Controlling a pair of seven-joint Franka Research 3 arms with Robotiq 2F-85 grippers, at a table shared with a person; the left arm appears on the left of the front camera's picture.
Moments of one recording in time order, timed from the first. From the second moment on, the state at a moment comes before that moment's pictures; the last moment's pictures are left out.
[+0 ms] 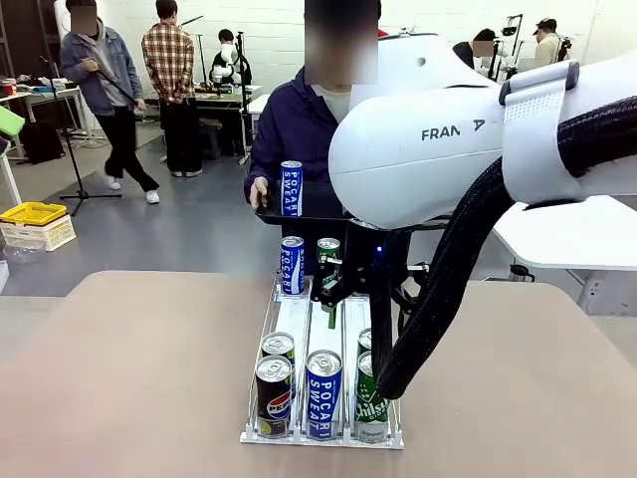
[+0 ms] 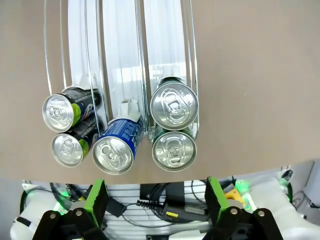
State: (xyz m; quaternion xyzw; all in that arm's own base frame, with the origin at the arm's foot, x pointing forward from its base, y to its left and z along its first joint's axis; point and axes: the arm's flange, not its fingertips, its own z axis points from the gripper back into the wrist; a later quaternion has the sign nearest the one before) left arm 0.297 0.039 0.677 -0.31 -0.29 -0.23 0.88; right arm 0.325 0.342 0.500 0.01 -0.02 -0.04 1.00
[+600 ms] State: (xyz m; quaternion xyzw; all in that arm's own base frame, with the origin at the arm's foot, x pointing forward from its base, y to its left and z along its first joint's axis) left arm 0.297 0.039 0.677 -0.31 -0.29 -0.23 0.88; right arm 0.321 0.335 0.473 -0.01 0.00 -0.05 1.00
